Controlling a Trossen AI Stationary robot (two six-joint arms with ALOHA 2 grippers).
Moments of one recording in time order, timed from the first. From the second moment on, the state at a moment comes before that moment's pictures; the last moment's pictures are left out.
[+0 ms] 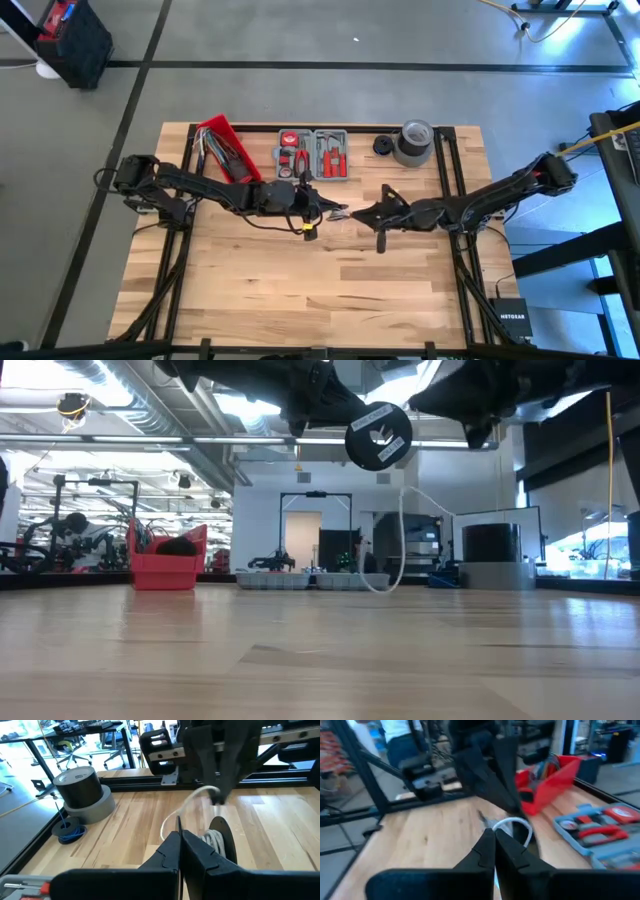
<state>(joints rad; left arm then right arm) -0.08 1.57 0.98 0.32 -0.24 0.05 0.28 1.16 0.48 0.53 0.38 0.23</state>
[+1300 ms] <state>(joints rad) -0.06 1.59 0.98 0.34 -0.27 -0.03 0.27 1.55 0.78 0.21 0.44 0.13</state>
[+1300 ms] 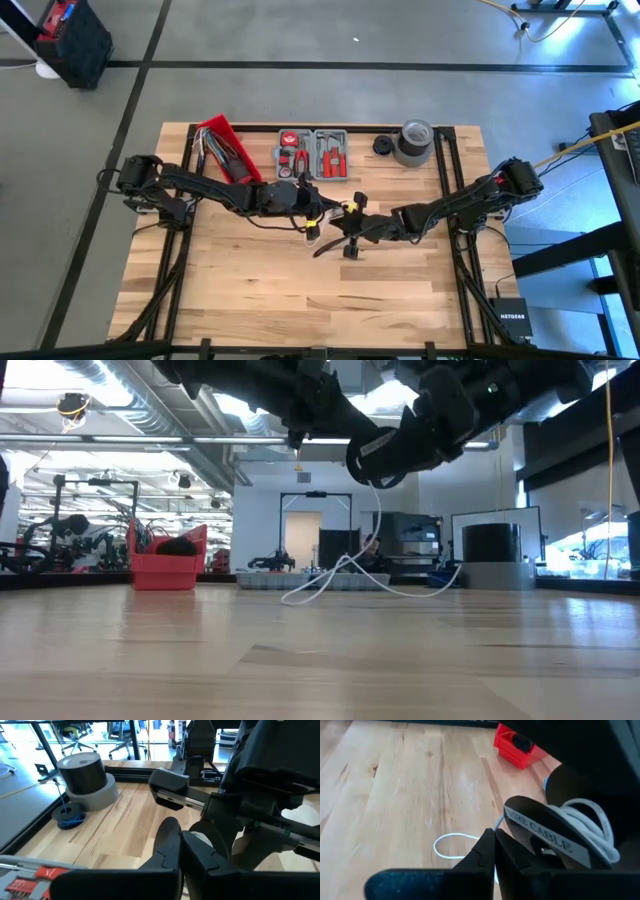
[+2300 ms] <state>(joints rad) -0.07 1.58 0.98 0.36 -0.26 -0.04 0.31 1.52 0.78 0.21 0.58 0.08</state>
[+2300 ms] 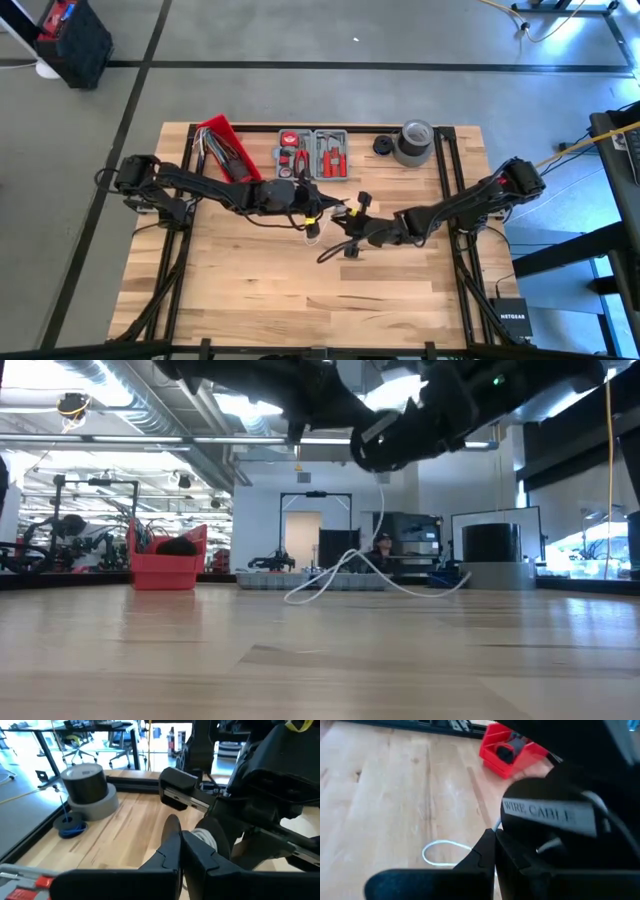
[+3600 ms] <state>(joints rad) -0.07 1.58 0.98 0.36 -0.26 -0.04 0.38 1.51 1.08 -0.50 0.52 0.24</state>
